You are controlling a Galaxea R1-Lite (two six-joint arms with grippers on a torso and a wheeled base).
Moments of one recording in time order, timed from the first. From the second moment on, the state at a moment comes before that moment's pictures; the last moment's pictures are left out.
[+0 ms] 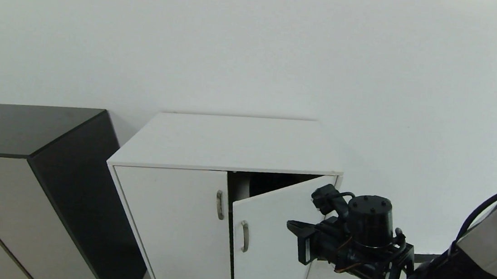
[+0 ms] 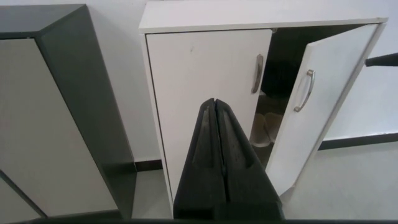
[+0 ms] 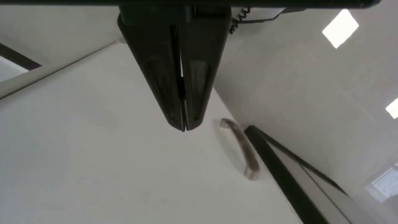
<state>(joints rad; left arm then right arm) 0.00 0.00 0.00 0.00 -0.03 0.00 0.67 2.04 -0.68 -1.05 0.08 0.12</state>
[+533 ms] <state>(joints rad) 0.00 0.00 0.00 0.00 -0.03 0.00 0.60 2.16 -0.86 -1.04 0.08 0.08</state>
